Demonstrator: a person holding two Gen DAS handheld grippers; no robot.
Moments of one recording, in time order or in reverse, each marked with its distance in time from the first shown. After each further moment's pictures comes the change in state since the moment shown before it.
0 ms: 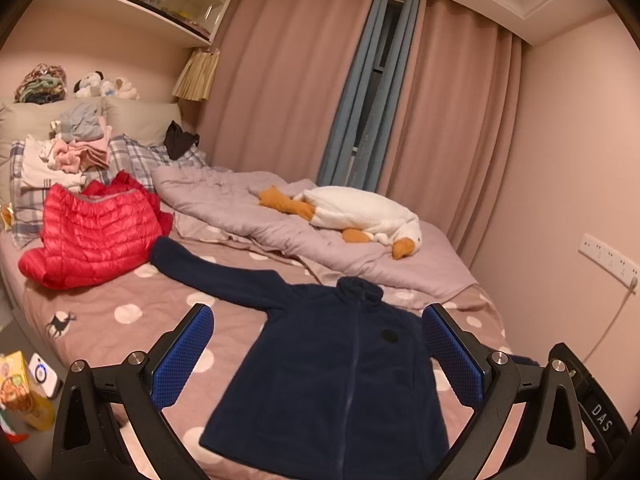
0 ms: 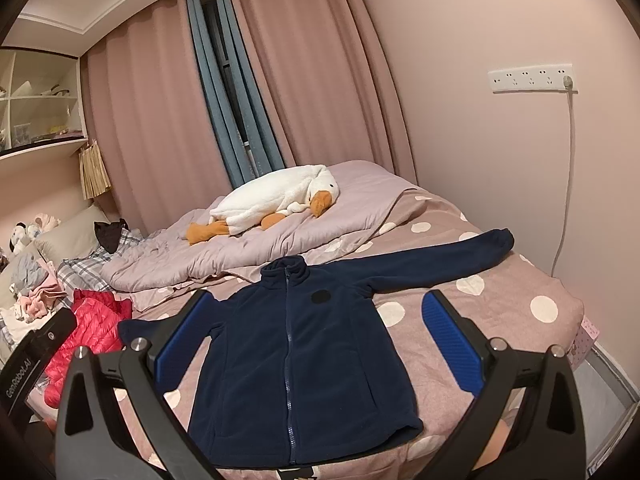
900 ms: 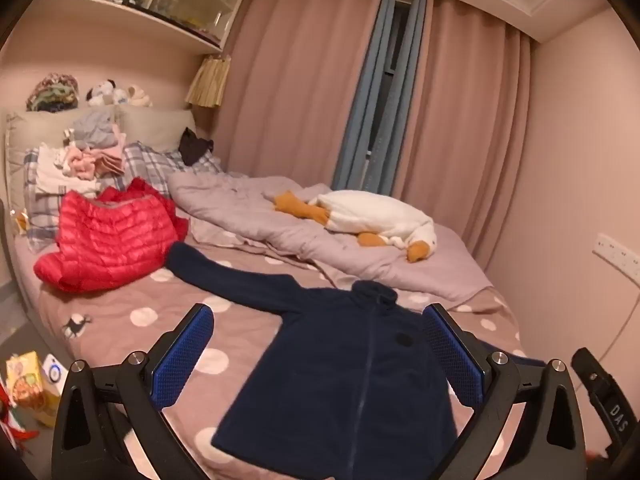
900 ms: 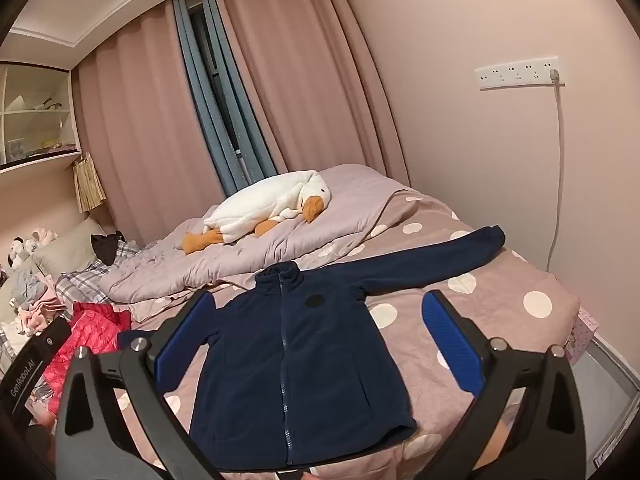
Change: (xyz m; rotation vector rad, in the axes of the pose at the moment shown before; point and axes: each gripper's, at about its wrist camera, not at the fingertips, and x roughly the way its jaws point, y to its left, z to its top) left arm -0.002 0.000 0.003 -0.026 0.028 0.035; right arm -0.010 -0.018 0.006 0.052 -0.017 -0.005
